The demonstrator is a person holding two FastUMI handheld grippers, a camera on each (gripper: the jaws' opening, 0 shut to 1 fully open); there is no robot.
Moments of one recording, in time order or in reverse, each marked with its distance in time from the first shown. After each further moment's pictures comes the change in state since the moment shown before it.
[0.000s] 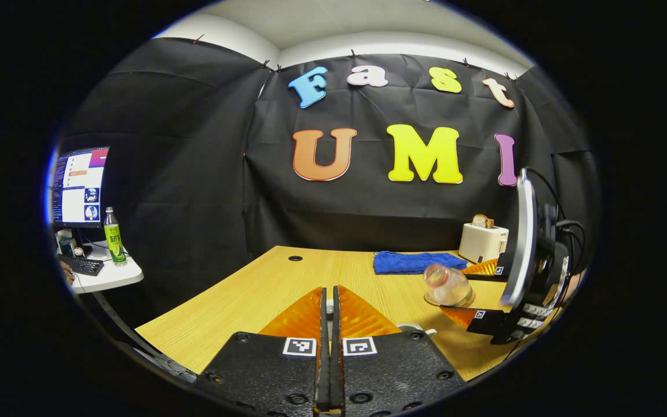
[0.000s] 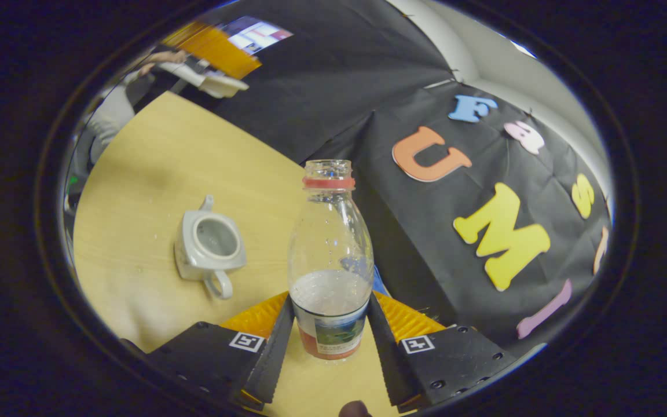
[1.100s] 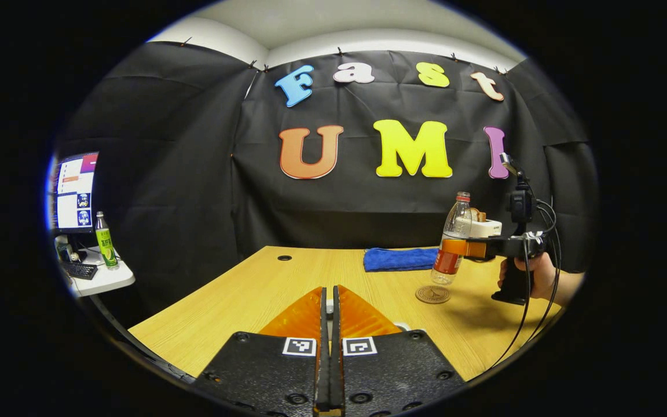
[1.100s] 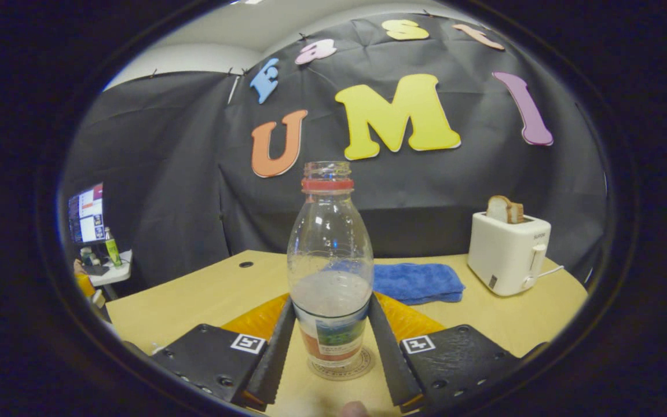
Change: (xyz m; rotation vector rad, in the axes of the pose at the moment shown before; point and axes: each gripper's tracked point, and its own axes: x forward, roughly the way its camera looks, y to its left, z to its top) left arm 0.007 -0.017 -0.007 0.038 0.006 -0.027; right arm 0.068 -0.120 -0.034 0.889 -0.060 -0.109
